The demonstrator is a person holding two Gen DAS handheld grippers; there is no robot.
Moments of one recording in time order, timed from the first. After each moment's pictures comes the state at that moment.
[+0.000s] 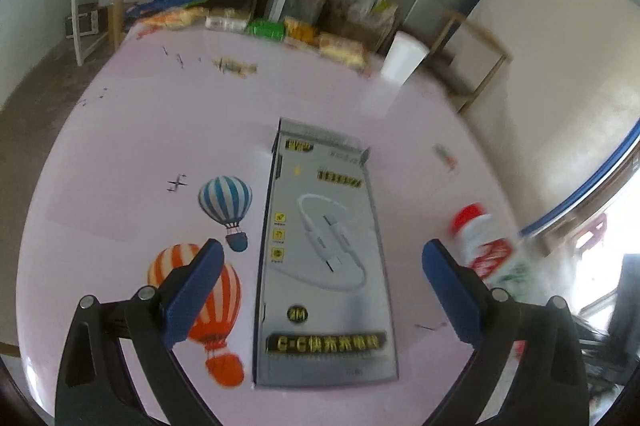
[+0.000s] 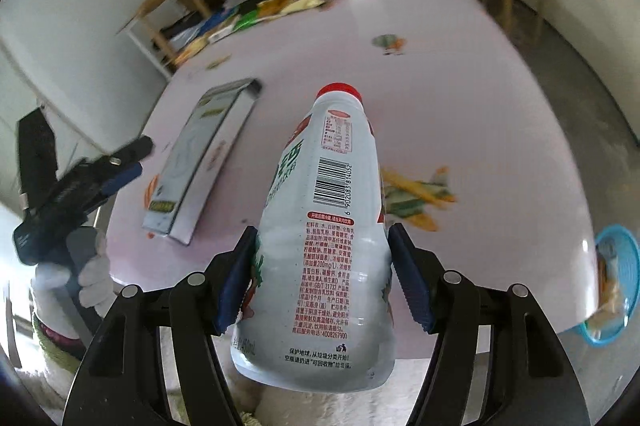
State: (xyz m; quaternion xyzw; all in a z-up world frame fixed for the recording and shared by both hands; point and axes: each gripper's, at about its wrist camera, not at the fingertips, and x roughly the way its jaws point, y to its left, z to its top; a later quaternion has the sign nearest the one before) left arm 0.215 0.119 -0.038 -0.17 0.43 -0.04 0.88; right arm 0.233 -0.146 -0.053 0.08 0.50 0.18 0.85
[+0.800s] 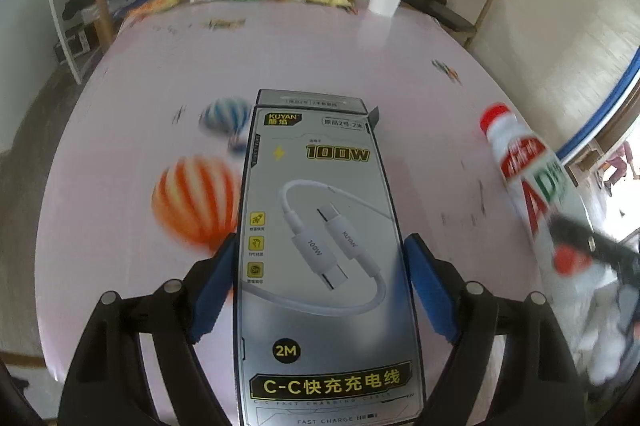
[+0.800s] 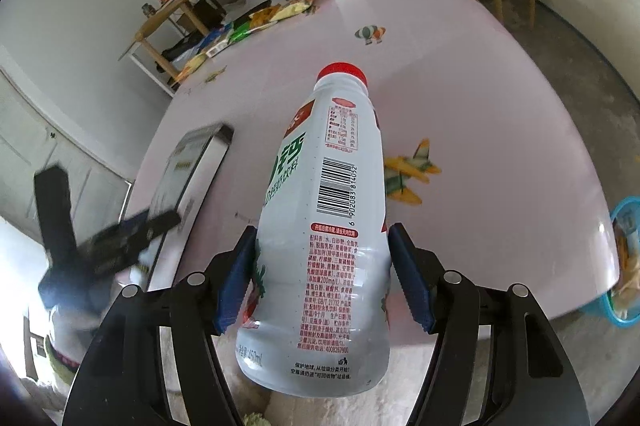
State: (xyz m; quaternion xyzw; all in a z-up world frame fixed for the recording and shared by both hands) left arm 0.151 0.100 -0.060 -0.07 0.48 -0.05 0.87; right arm 0.201 -0.176 -0.066 0.13 0.49 0.20 0.84
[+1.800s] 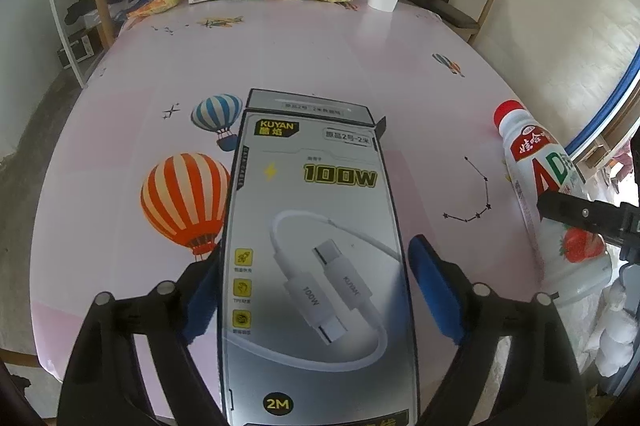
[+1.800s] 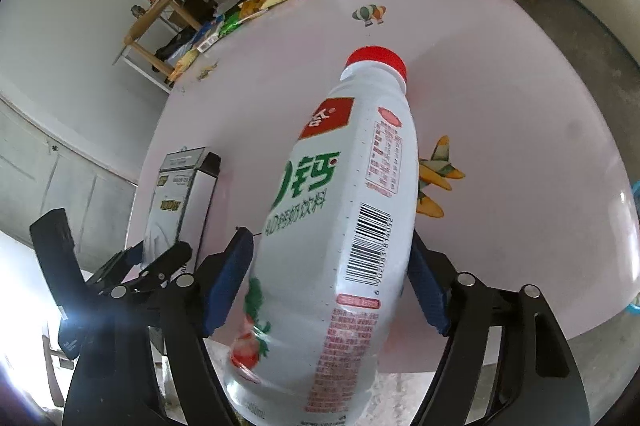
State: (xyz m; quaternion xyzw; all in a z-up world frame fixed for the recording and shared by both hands) left arm 0.164 0.088 -0.069 -0.06 0.48 -0.04 0.88; right arm 0.222 -0.165 -0.076 0.16 0.52 0.18 0.82
